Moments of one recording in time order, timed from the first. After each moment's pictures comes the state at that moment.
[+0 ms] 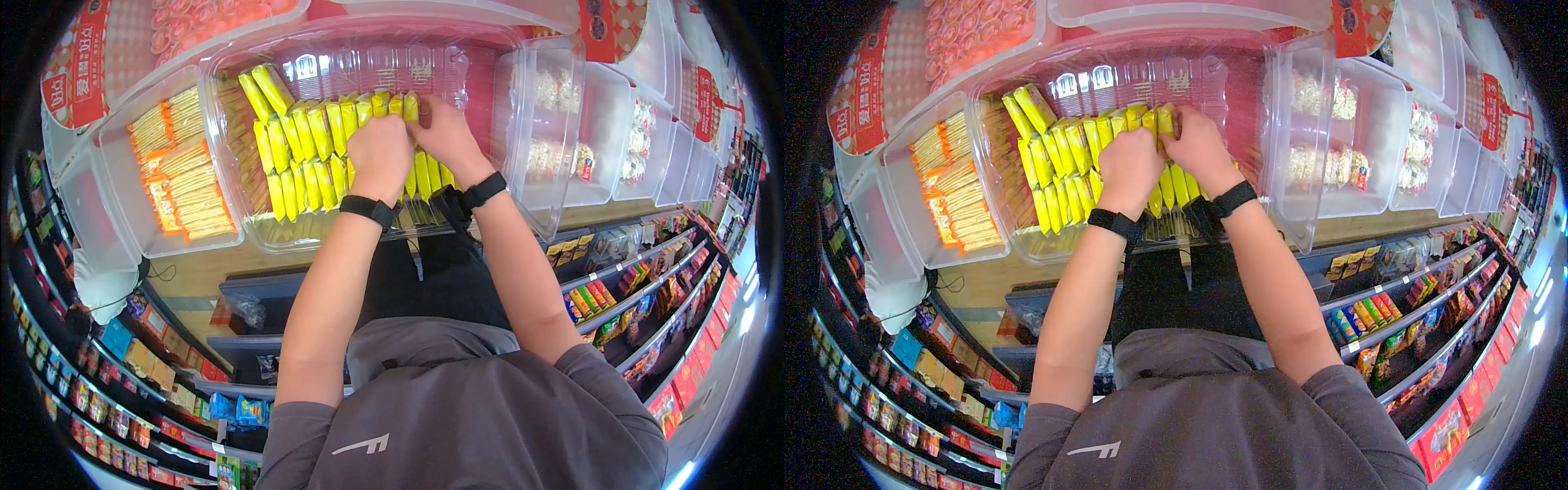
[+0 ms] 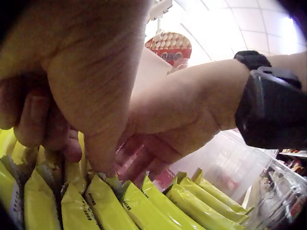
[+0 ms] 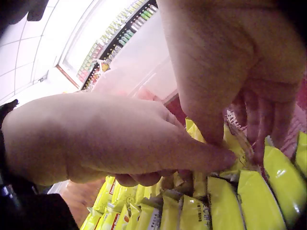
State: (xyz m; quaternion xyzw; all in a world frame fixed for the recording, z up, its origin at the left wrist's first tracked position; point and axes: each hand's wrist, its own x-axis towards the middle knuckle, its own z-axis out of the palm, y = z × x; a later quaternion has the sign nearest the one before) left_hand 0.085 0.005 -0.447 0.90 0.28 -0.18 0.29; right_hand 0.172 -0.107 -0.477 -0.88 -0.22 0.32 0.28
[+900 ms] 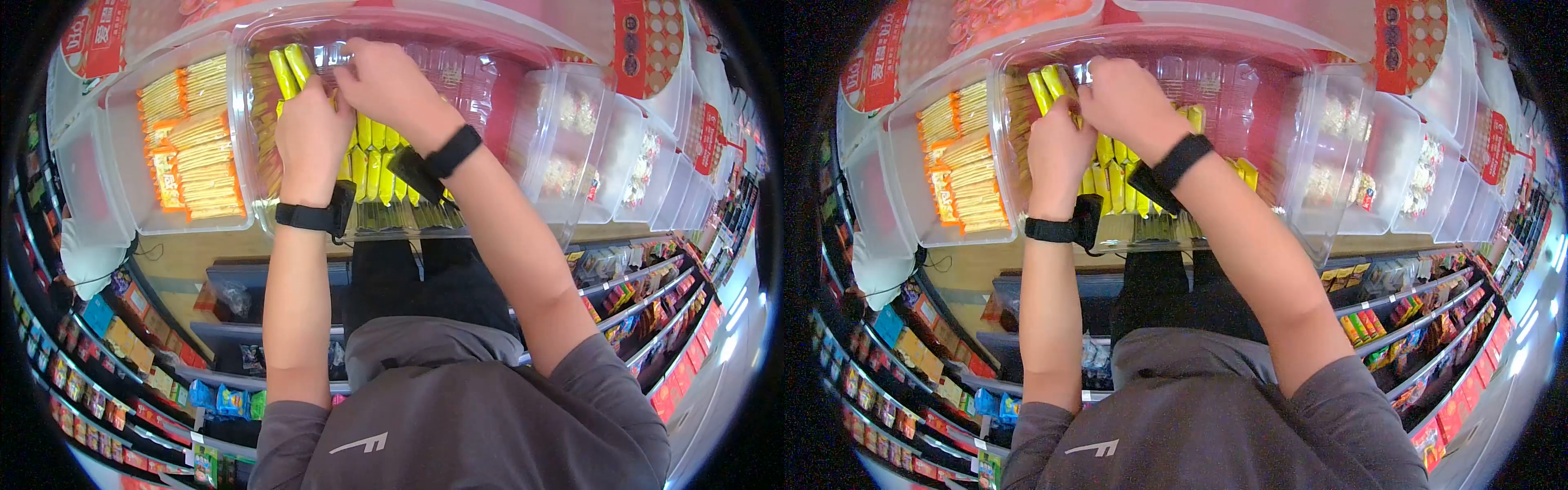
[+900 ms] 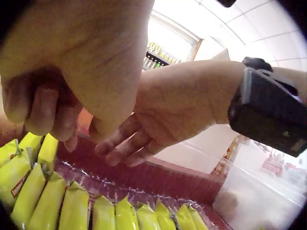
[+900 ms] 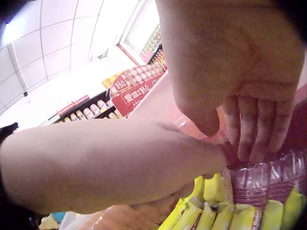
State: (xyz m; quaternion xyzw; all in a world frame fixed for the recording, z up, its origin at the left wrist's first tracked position) left_hand 0.045 0.113 -0.410 0.85 0.44 -0.04 0.28; right_hand 0.162 0.049 -0.425 -0.82 -0.41 0.26 0.31
